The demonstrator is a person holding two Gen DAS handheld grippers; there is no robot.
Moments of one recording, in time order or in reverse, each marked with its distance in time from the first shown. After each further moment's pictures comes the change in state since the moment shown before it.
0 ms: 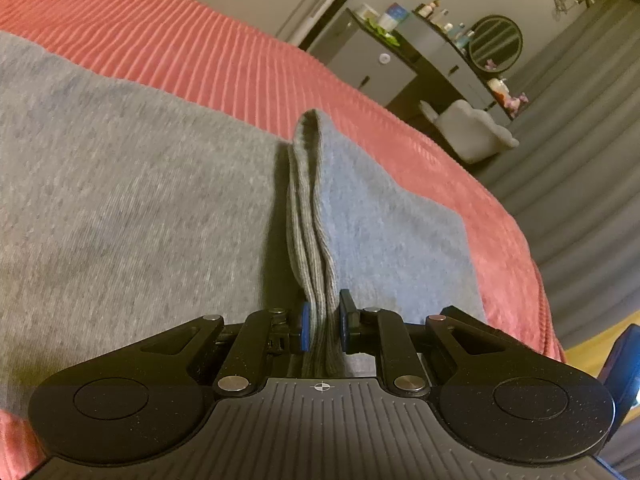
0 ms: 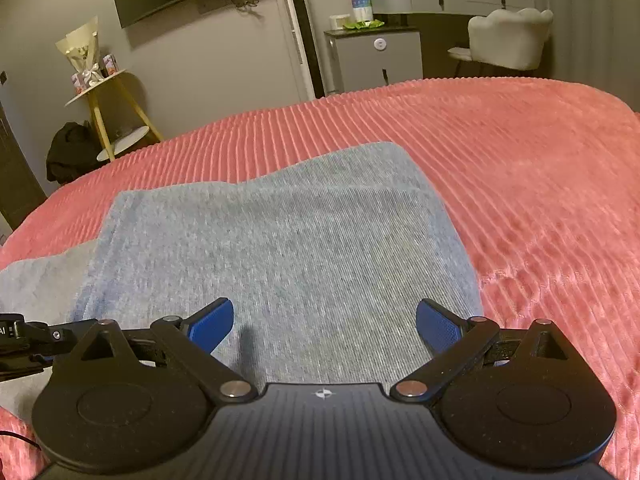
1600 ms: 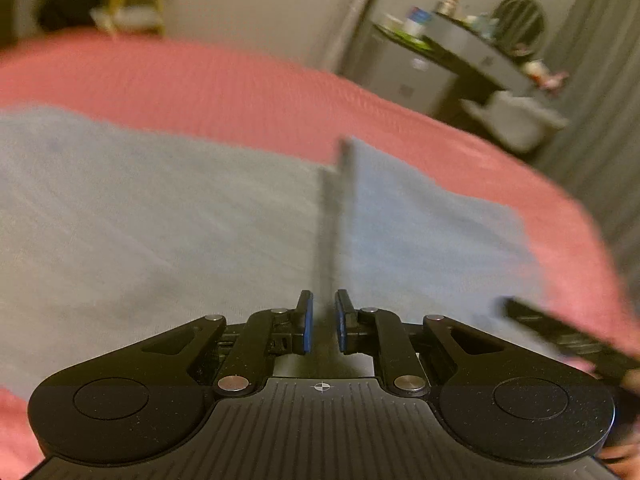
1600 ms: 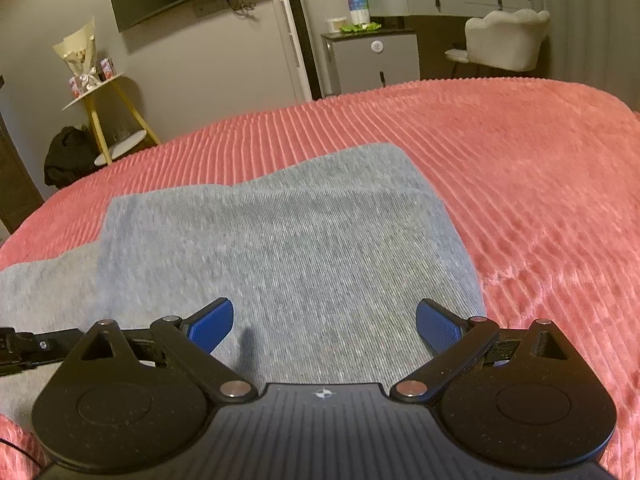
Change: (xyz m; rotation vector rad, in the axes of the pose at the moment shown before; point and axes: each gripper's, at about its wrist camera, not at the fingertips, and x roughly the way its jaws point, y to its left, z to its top) left arm -0.010 -0.022 -0.003 0.176 -0.097 0.314; right arm 0.002 -0.001 0.000 0.006 -0.022 -0.003
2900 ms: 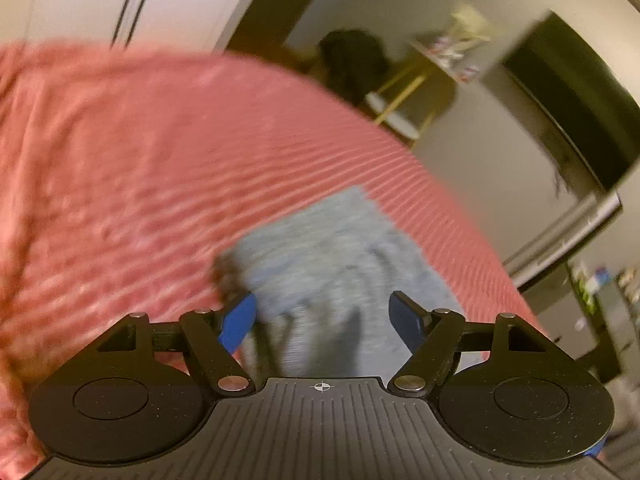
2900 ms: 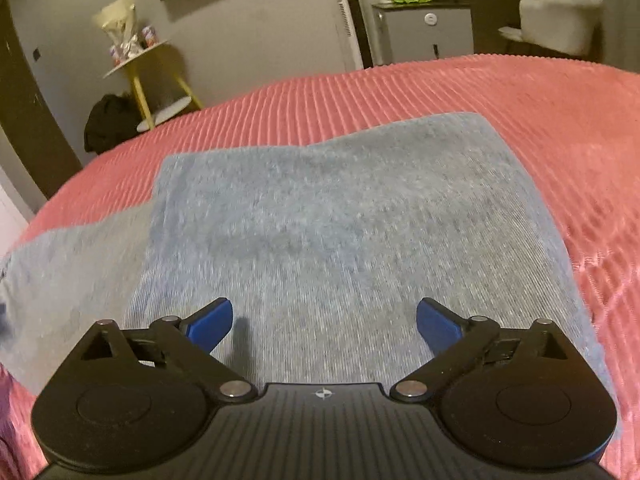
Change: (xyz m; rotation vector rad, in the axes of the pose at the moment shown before) left arm -0.094 0.240 -0.017 -0.782 -0.321 0.301; right arm 0.014 0.034 -0.006 -0.044 0.100 0.133
